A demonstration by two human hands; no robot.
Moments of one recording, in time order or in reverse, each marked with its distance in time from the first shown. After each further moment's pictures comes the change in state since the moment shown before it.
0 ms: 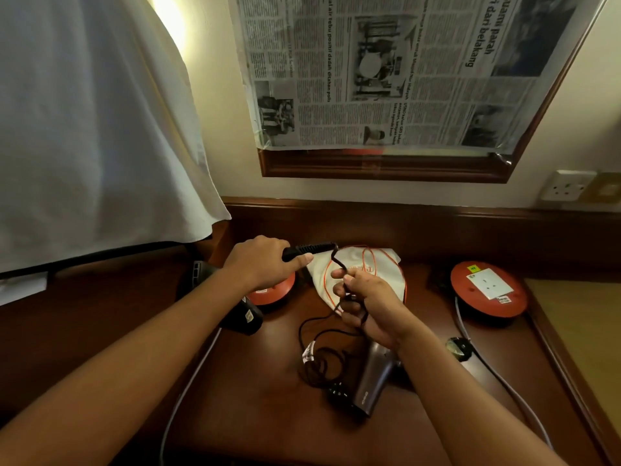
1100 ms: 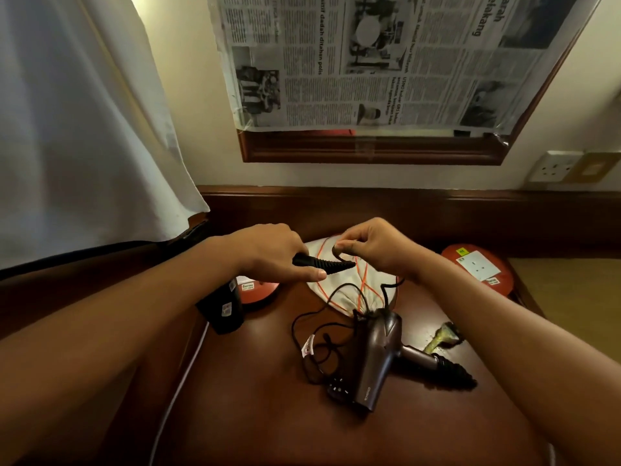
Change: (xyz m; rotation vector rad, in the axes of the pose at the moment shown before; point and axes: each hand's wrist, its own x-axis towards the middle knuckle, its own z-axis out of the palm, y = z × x) left_hand 0.038 -0.002 -0.019 0.007 -0.354 0.491; right_hand 0.046 -0.071 0.000 -1.055 0.022 -0.264
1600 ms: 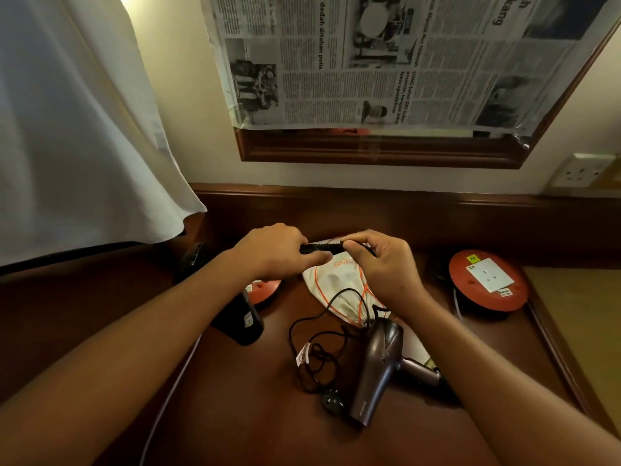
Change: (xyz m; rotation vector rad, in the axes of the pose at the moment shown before) left_hand 0.042 0.002 0.011 -0.086 0.139 -0.298; right_hand -0.004 0.032 0.018 0.160 0.449 -0.125
